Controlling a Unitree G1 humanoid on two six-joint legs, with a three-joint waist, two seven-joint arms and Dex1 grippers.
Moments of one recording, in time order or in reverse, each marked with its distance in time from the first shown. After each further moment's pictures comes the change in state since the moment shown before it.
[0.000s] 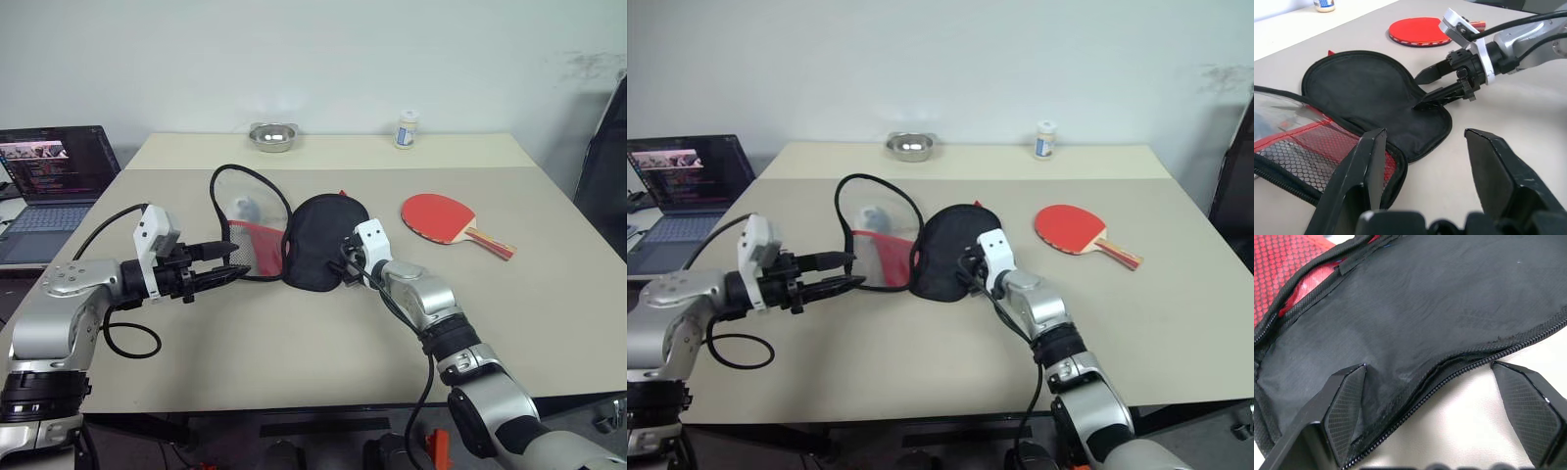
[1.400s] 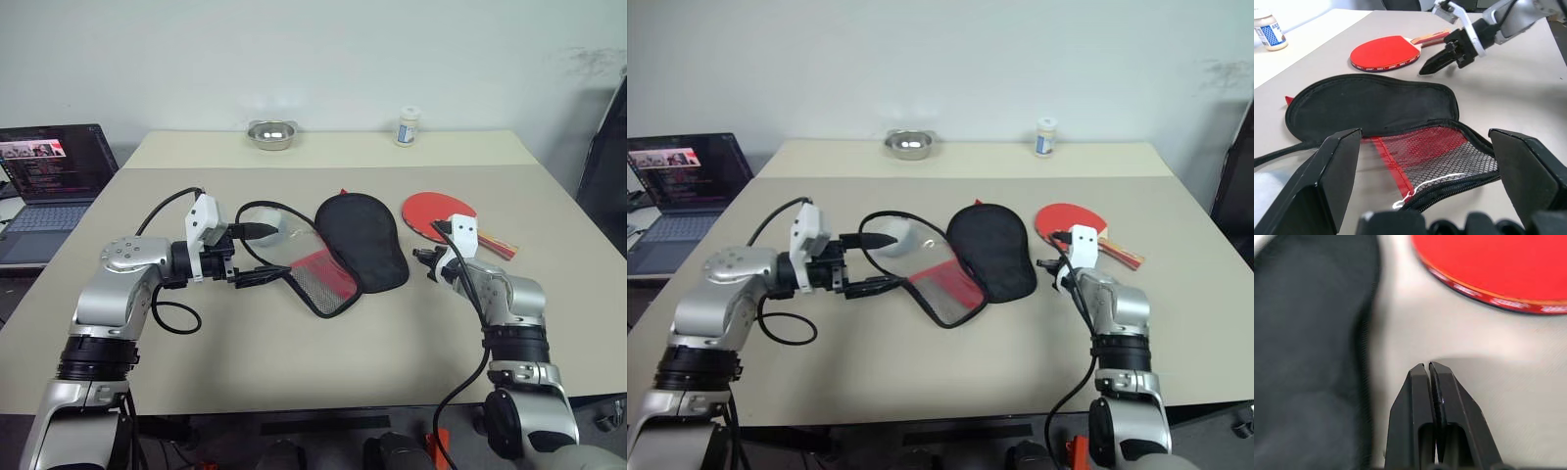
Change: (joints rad) left arm -0.190 -0.101 -0.180 0.116 0.080 -0.185 -0.087; right arm 0.149 -0.155 -0.347 -0.379 0.173 0.373 -0.165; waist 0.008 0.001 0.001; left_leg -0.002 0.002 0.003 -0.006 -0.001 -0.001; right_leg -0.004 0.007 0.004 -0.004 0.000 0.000
